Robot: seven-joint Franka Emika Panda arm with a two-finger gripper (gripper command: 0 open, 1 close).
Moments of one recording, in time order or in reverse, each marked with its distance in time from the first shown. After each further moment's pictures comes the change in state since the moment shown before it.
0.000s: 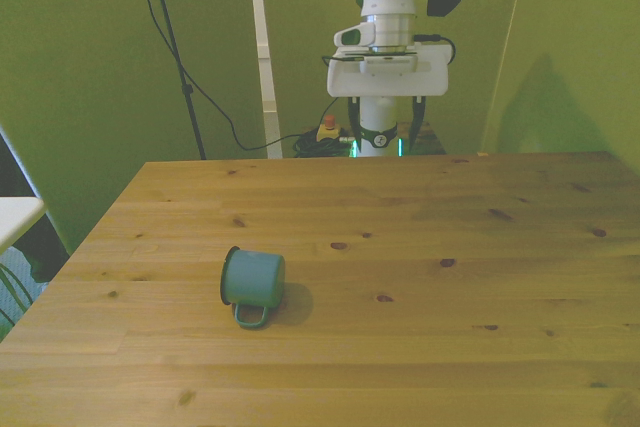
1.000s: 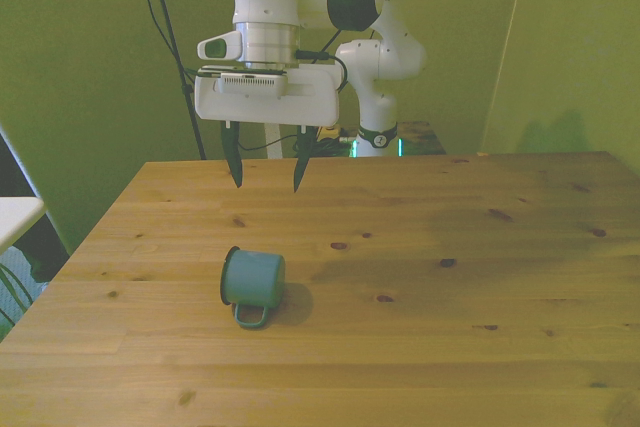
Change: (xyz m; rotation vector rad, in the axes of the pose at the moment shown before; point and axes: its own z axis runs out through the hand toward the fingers) arm 0.211 0.006 0.019 0.006 0.067 0.001
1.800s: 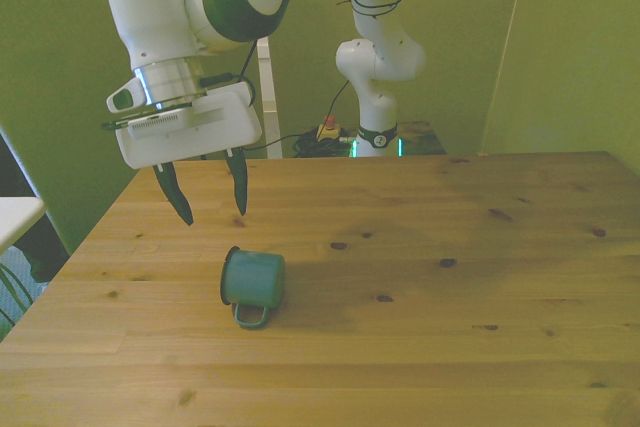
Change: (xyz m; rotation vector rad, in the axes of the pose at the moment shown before) arm 0.102 0.058 0.065 0.197 -0.246 -0.015
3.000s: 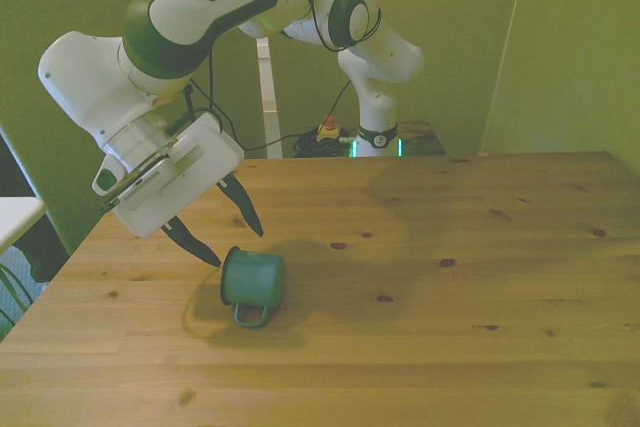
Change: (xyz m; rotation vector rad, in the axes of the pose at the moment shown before) arm 0.044 0.013 0.060 0.229 -0.332 -0.070
